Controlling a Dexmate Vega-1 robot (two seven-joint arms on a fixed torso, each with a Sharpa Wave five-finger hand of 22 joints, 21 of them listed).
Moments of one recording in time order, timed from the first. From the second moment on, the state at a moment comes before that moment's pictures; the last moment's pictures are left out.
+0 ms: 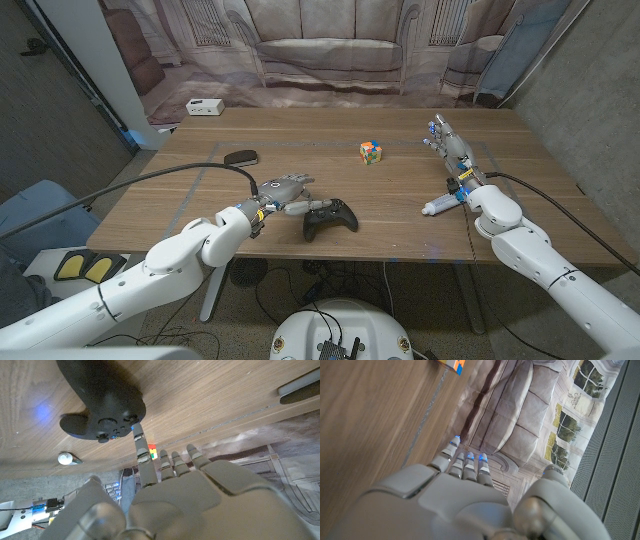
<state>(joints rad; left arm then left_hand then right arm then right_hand) 1.14 1.01 0.53 -2.19 0.68 0.27 -0.02 0.06 0.05 0.20 0.07 0.21 0.89 -0.01 0.21 0.18 0.16 -0.03 0.21 0.20 0.04 -0.01 0.19 0.18 0.03 0.12 0.19 0.18 -1.06 -0.68 -0.28 -1.63 0.53 0.26 -0.14 0.26 0.00 0.11 -0.05 0.20 0.13 0.07 0.20 0.18 0.10 0.13 0.20 0.18 0.01 0.07 0.20 0.20 0.24 0.00 0.20 0.17</state>
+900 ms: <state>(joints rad) 1.12 0.99 0.56 -2.19 0.72 0.30 -0.07 0.08 0.05 0.21 0.06 0.21 0.93 0.01 0.21 0.18 0.16 -0.03 0.21 0.20 0.04 -0.01 0.19 0.18 0.03 0.12 0.19 0.18 -1.07 -0.68 -0.27 -1.63 0.53 0.26 -0.15 0.26 0.00 0.11 -0.05 0.20 0.13 0.07 0.19 0.18 0.10 0.13 0.20 0.18 0.01 0.07 0.20 0.20 0.24 0.00 0.20 0.17</state>
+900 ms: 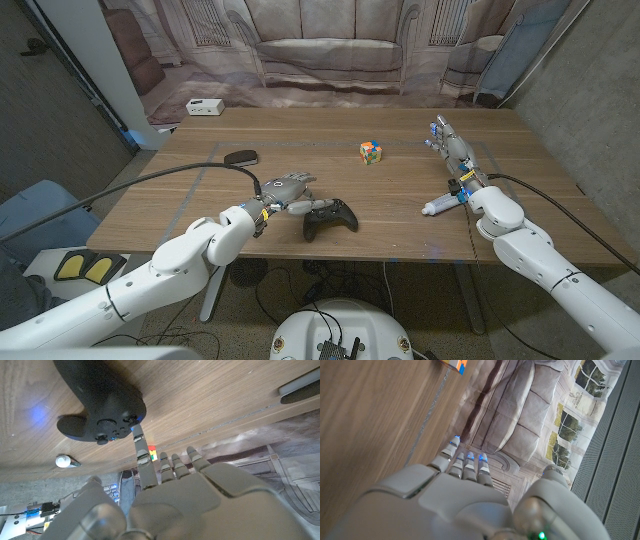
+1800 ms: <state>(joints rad) 1.11 0.97 0.58 -2.18 0.72 0.32 -0.07 0.08 0.06 0.22 0.06 0.21 0.94 0.01 0.21 0.18 0.17 -0.03 0.21 0.20 0.04 -0.01 0.19 0.18 0.03 0.11 0.19 0.18 -1.06 -0.68 -0.27 -1.62 0.54 0.26 -0.13 0.26 0.00 0.11 -0.05 0.20 0.13 0.07 0.19 0.18 0.10 0.13 0.20 0.18 0.01 0.07 0.20 0.20 0.24 0.00 0.20 0.17</state>
